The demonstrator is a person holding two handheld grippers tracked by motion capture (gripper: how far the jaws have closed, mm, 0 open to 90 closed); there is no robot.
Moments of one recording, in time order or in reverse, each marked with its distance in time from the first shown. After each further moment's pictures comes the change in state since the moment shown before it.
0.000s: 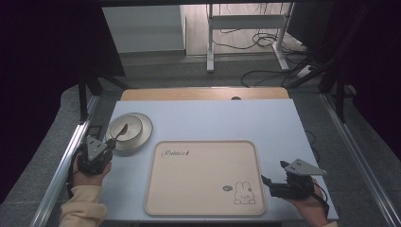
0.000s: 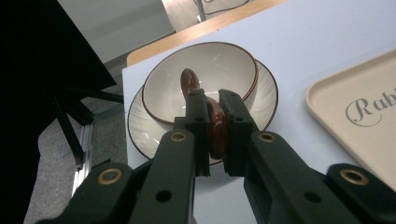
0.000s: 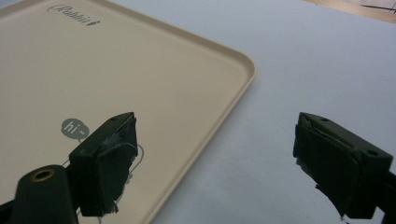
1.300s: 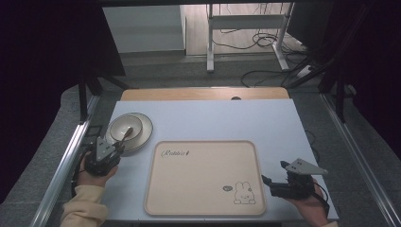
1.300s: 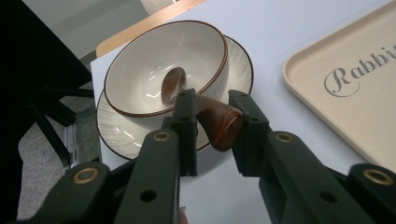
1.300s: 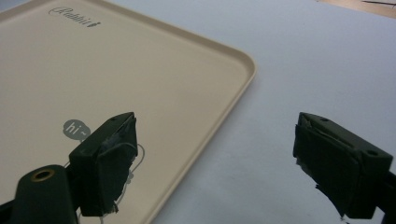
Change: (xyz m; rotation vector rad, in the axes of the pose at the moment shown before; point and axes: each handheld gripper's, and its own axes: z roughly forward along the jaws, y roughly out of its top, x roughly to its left) left arm -0.009 -0.005 0.013 0.069 -0.083 0.083; right arm -0.002 0.000 0.000 0.004 0.009 0.016
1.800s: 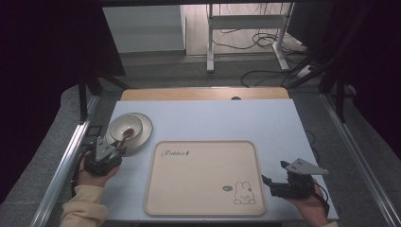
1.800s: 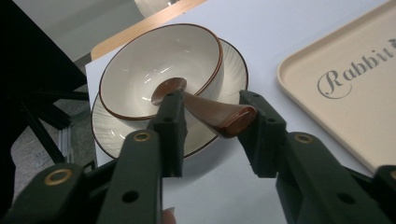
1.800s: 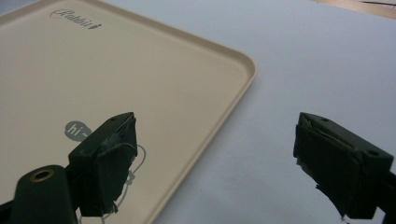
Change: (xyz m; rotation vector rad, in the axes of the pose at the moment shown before) left arm 0.000 0.000 0.001 -0.007 -0.022 0.007; right arm 0.000 0.000 0.000 -0.004 0.002 0.003
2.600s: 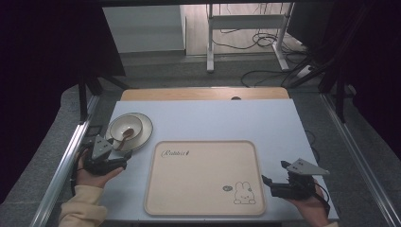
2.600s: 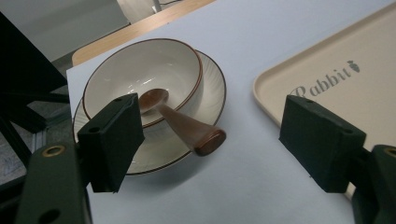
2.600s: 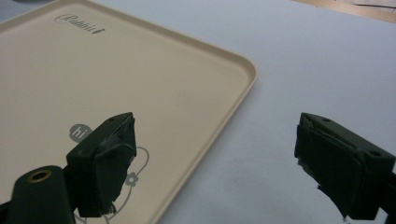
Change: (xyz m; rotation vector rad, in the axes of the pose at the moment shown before) left arm 0.001 0.010 -0.009 -0.035 -0.071 -0.051; right arm 0.001 0.001 -0.003 -0.016 0.001 0.002
